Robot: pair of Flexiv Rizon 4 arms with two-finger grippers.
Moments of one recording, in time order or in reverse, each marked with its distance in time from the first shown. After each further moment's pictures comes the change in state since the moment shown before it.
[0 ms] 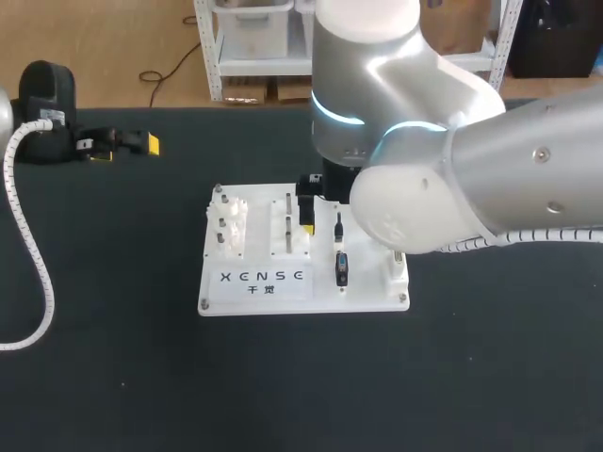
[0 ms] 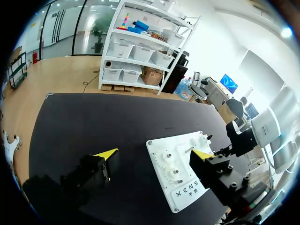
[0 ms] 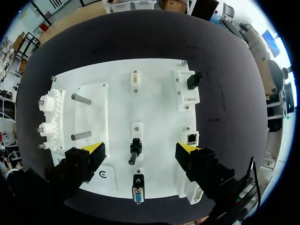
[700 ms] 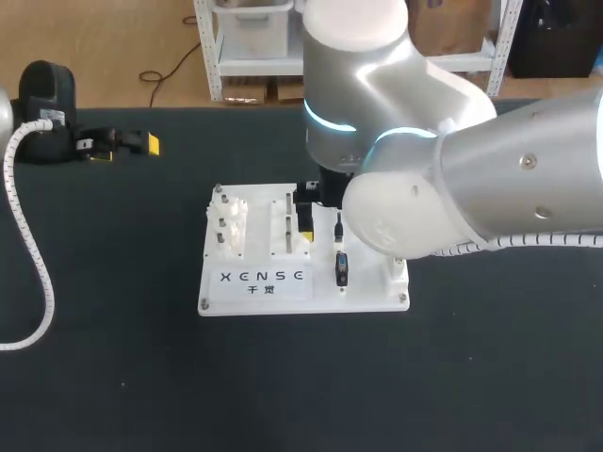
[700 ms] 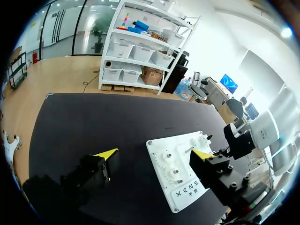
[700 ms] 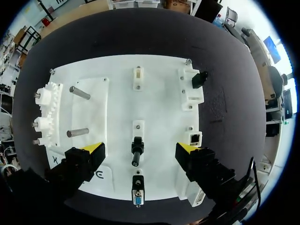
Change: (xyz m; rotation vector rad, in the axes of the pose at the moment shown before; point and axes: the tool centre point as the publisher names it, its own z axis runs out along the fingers) left arm 0.000 0.000 0.000 0.000 0.000 0.000; right arm 0.004 0.002 0.008 0.027 0.002 -0.041
